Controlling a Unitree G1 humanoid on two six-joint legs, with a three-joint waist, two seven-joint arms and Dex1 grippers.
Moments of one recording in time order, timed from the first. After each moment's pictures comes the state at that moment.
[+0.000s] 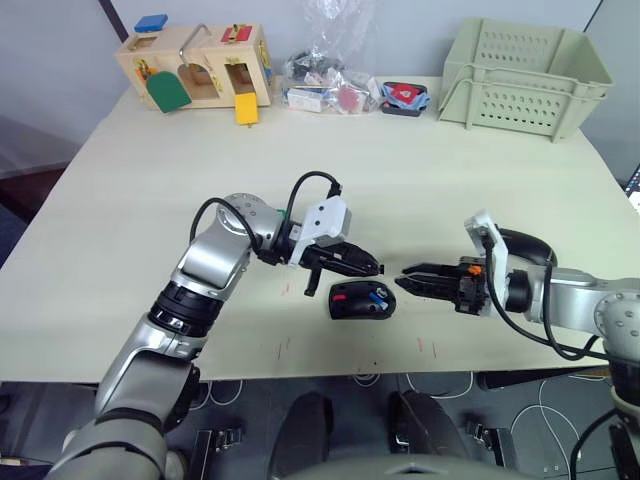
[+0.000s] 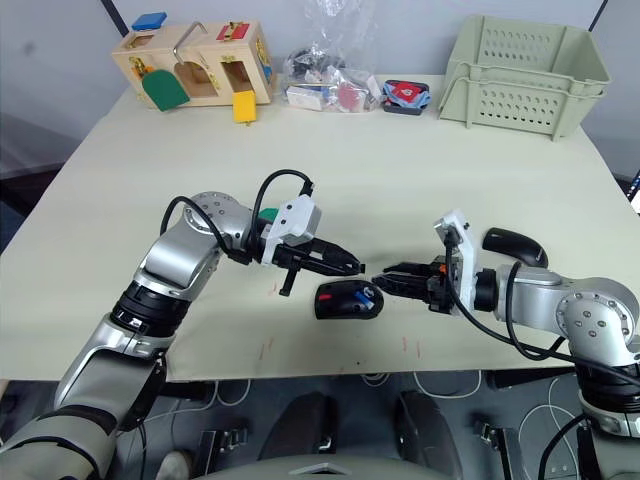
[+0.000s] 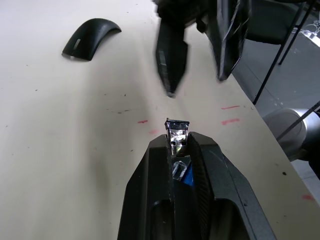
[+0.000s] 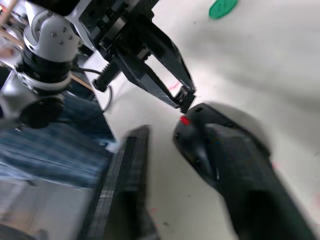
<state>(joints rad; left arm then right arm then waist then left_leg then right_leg) -0.71 0.59 -0.32 -0.01 -0.27 0.38 -1.40 -0.35 -0.62 -0.07 -0.36 1.42 1.23 0.30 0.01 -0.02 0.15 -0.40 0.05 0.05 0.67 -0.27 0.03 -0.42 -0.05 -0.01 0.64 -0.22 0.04</state>
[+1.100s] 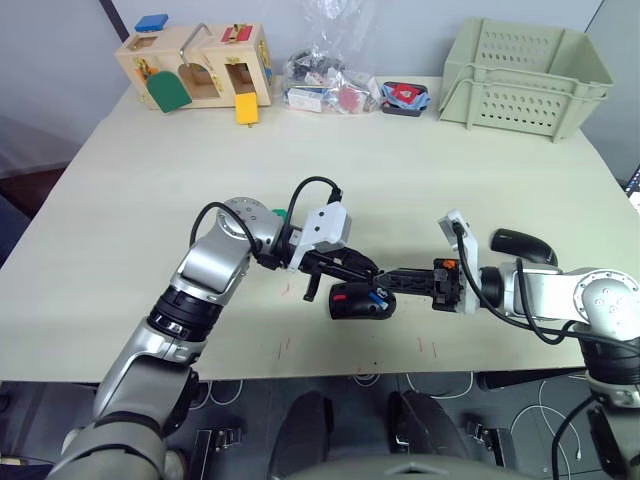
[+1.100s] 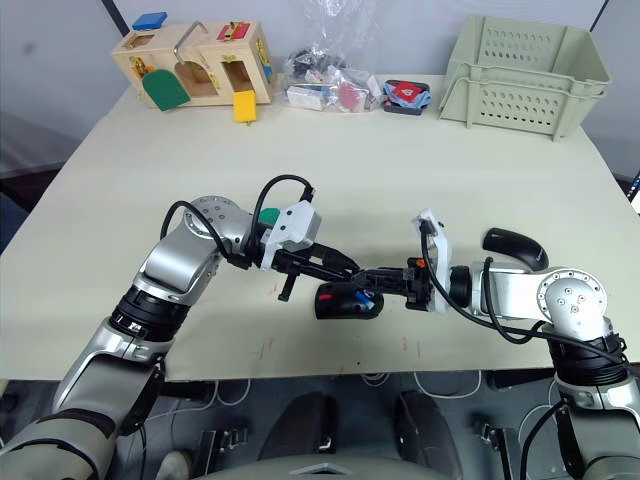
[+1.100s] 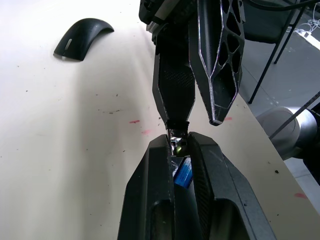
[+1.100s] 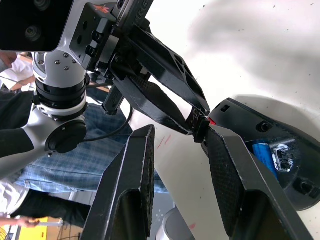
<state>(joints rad) -0.69 0.60 -0.33 -0.03 -0.27 0.37 -1.41 -0.42 -0.59 0.03 -0.24 1.69 1.22 0.03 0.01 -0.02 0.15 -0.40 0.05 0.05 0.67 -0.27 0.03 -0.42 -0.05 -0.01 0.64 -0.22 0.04</state>
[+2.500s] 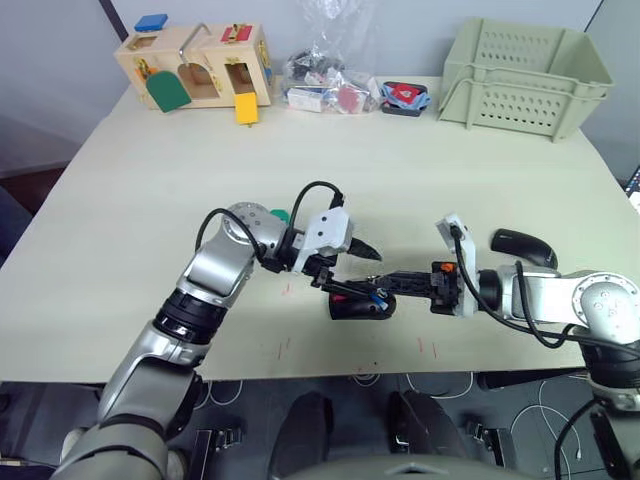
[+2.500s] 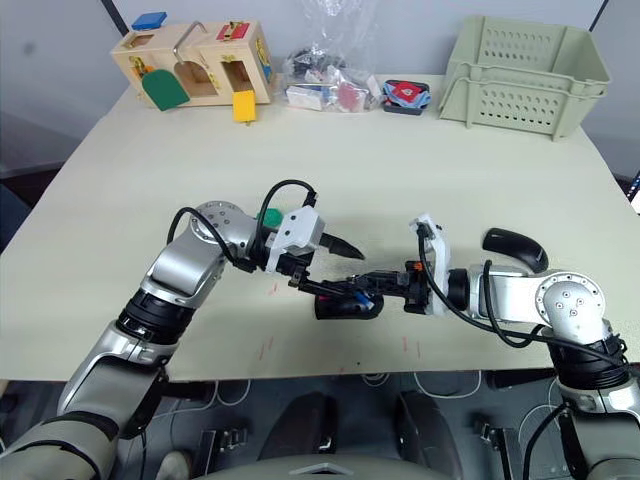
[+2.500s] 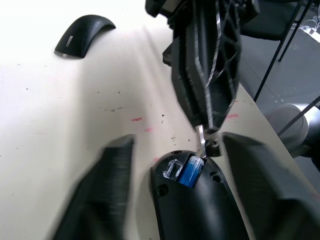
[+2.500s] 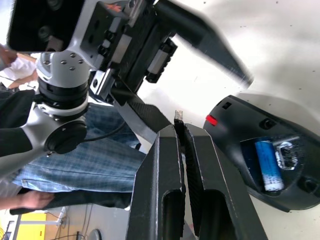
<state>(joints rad) -0.65 0.59 -0.32 -0.01 -0.27 0.33 -1.39 -0.37 -0.62 0.04 -0.29 1.68 1.19 0.06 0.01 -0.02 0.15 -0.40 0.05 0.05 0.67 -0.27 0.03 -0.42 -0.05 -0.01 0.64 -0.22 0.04</state>
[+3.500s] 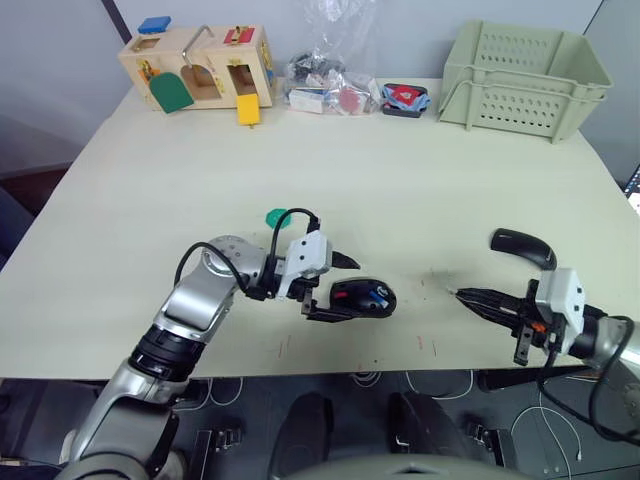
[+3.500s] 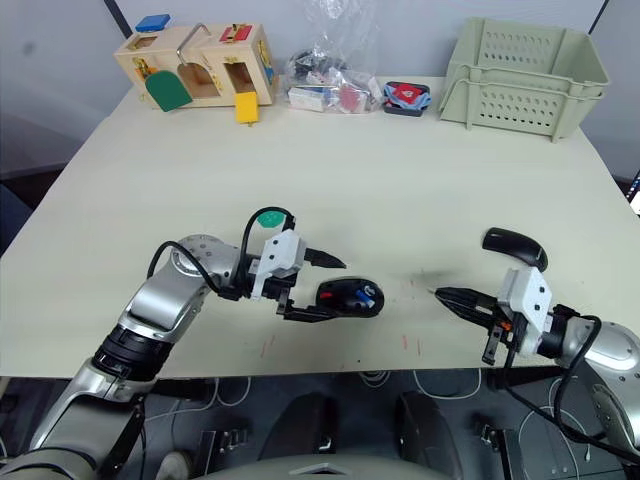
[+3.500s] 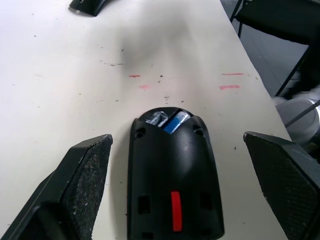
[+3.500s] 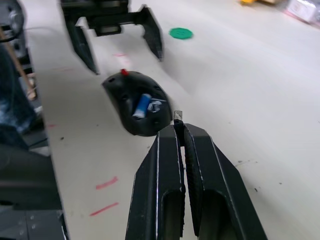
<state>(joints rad) -0.47 0.64 -0.30 -0.10 -0.24 0.34 -1.26 0.23 -0.74 -0.17 -0.42 0.54 0.05 1.01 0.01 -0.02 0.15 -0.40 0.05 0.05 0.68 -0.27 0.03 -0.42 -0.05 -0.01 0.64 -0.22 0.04</state>
